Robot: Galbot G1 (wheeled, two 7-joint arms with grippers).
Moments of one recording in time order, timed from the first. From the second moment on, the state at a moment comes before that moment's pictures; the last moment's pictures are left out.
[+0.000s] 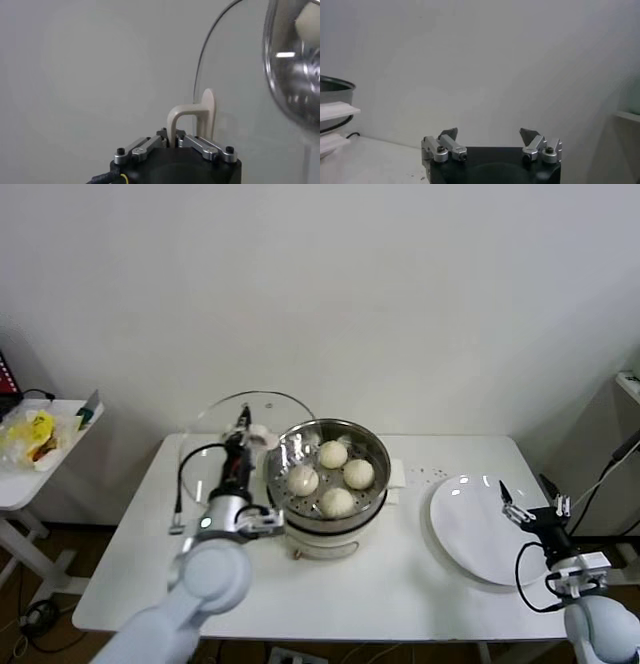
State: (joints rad) left arm 0.90 -1.08 0.06 -2.02 1.25 0.73 0.19; right arm -1.32 1.17 0.83 1.64 0.26 0.11 -0.25
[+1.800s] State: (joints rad) left arm 0.75 -1.49 0.19 -1.59 1.51 0.74 0.36; right arm -1.34 1.17 0.88 1.63 0.25 0.12 -0.28
